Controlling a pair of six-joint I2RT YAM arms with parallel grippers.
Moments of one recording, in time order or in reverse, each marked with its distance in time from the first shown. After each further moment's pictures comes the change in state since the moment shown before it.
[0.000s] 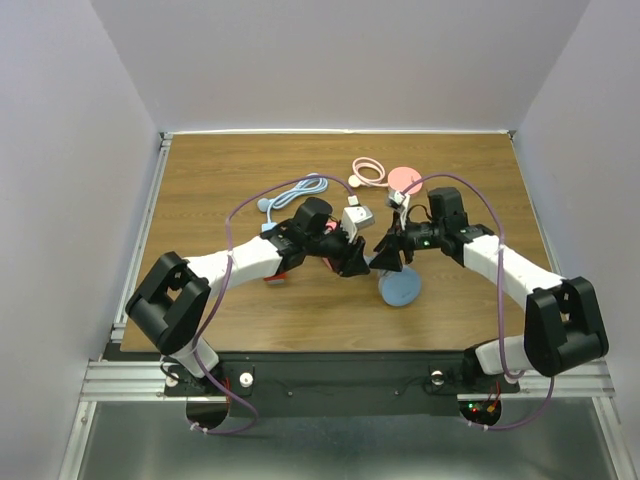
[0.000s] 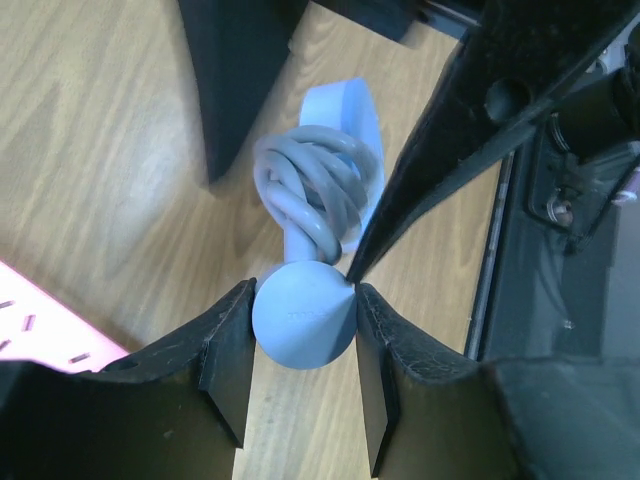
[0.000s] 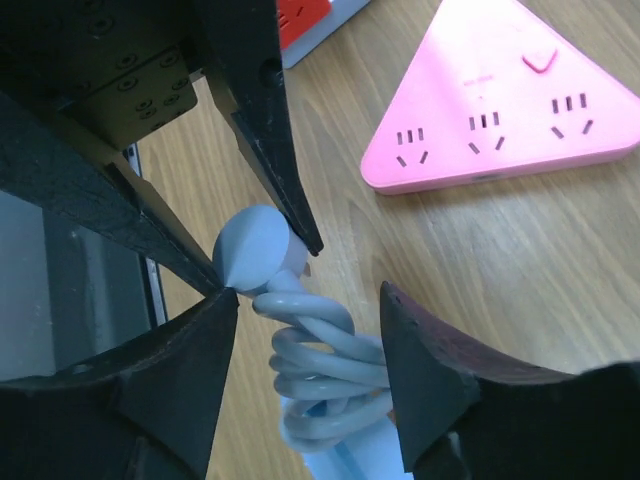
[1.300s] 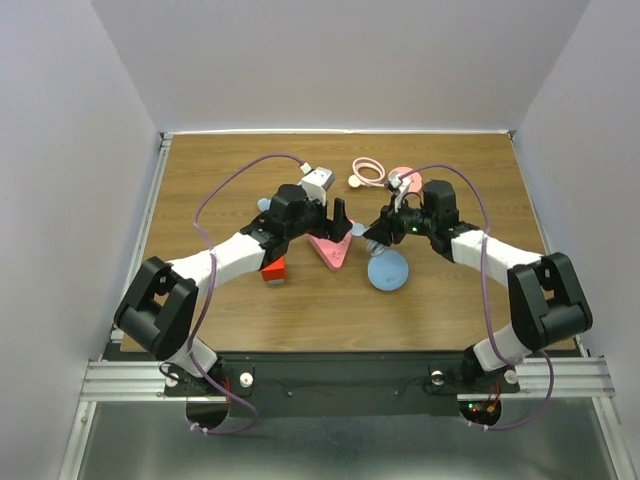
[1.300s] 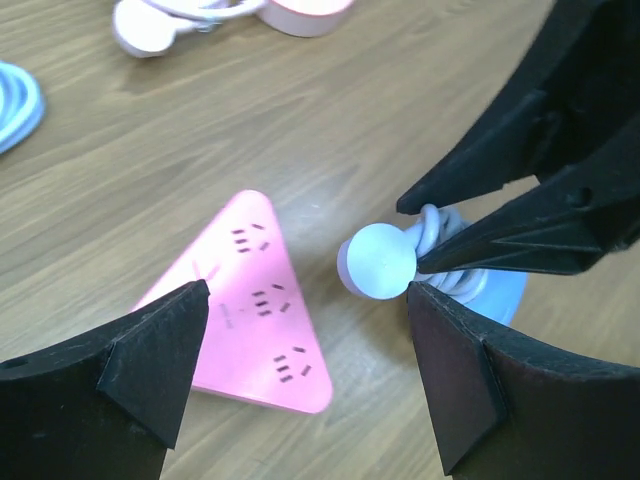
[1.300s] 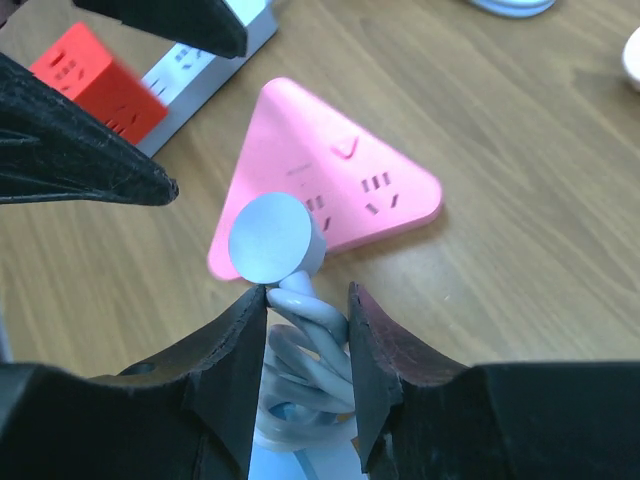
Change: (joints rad) left arm 0.131 -0.069 -0.050 0.158 -0.400 -0.214; right arm 0.009 0.129 -0.004 0.357 0.197 0.166
